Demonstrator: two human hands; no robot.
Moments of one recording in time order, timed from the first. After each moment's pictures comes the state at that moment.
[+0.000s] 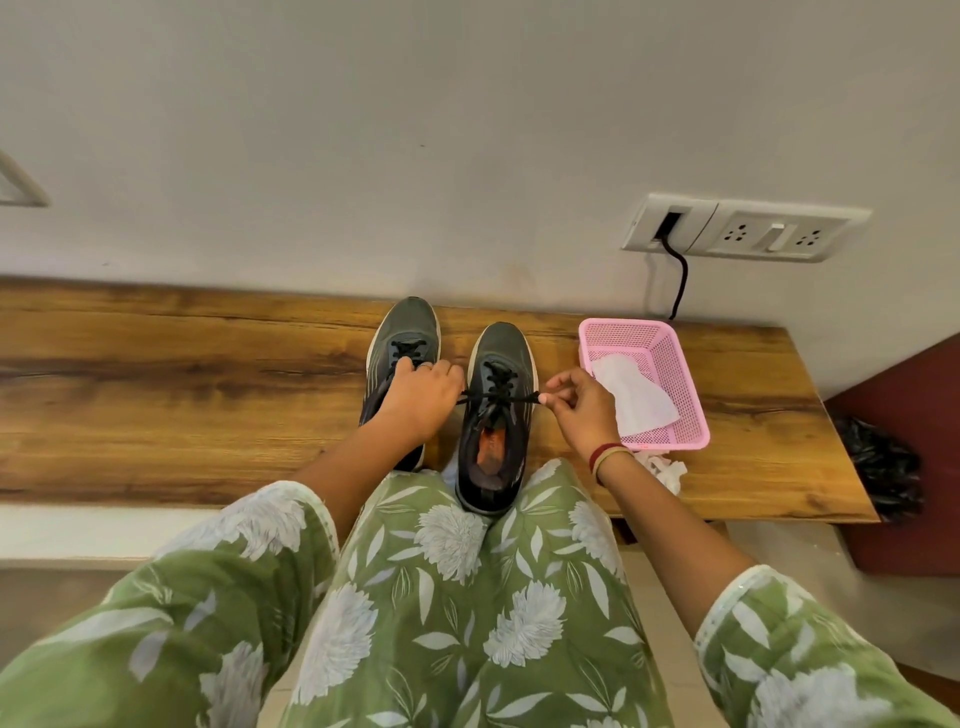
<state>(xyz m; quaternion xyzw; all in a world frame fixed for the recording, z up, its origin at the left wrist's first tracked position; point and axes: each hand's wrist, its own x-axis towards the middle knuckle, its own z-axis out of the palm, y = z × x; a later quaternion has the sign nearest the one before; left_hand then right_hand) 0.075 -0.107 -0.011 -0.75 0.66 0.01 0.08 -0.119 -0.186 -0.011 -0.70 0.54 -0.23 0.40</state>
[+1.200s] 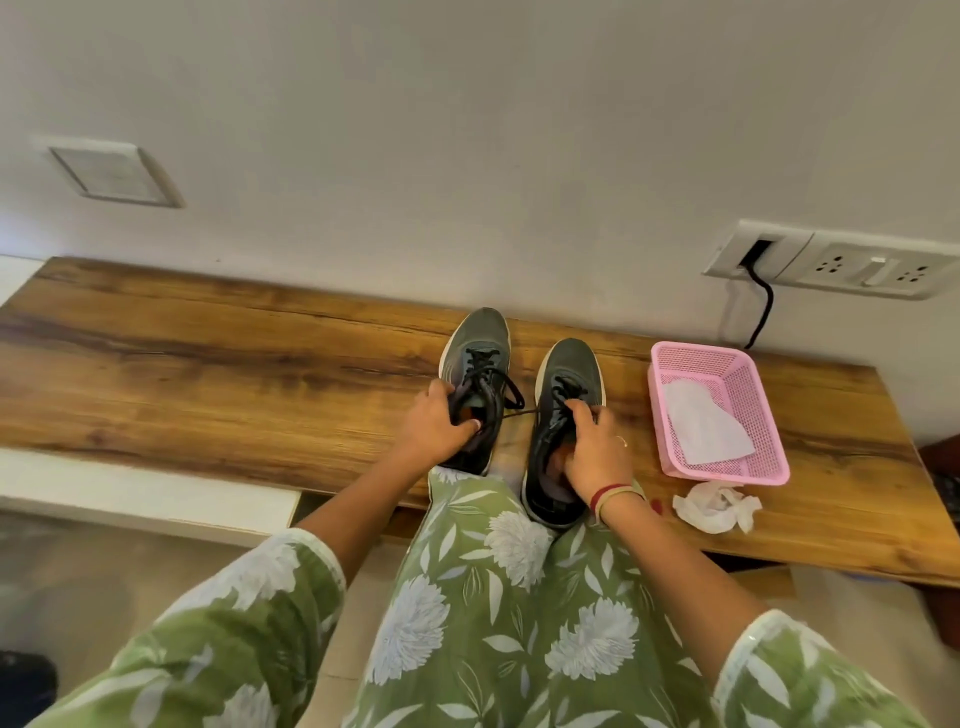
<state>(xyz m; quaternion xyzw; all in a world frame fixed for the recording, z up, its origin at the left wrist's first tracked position) 0.113 -0.038 -0.013 -0.86 0.37 0.28 -0.23 -0.075 -0.131 -0.019 -0.83 0.52 0.00 0.21</state>
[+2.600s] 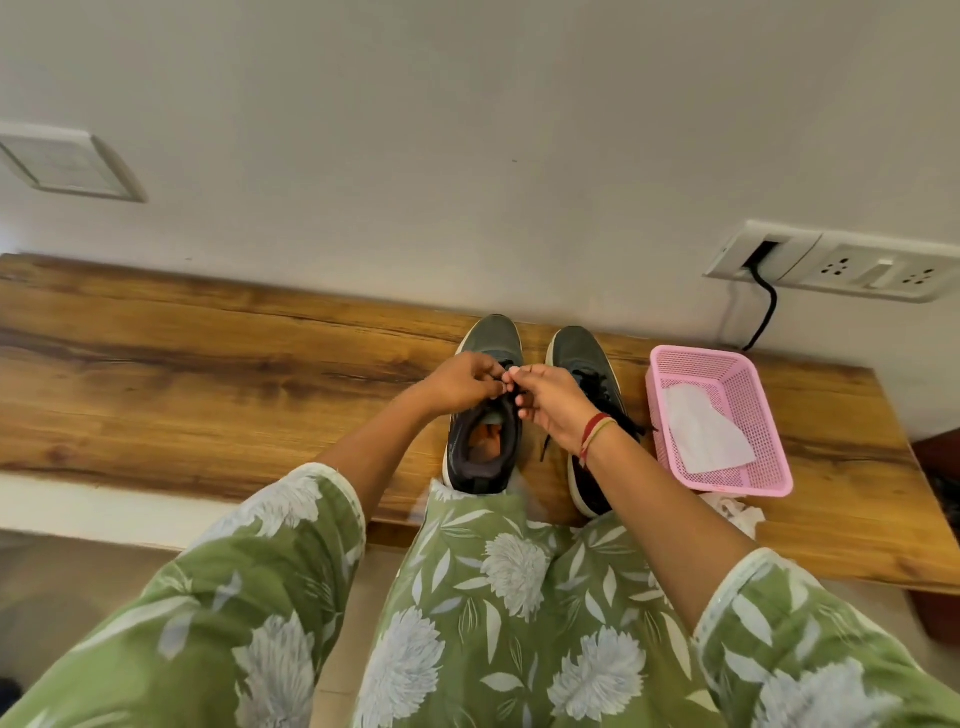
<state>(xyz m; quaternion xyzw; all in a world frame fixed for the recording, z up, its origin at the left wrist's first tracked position) 0.139 -0.111 0.003 -0.71 0.47 0.44 -0.29 0.003 -0.171 0.014 -0.50 0.46 -0.13 0.72</state>
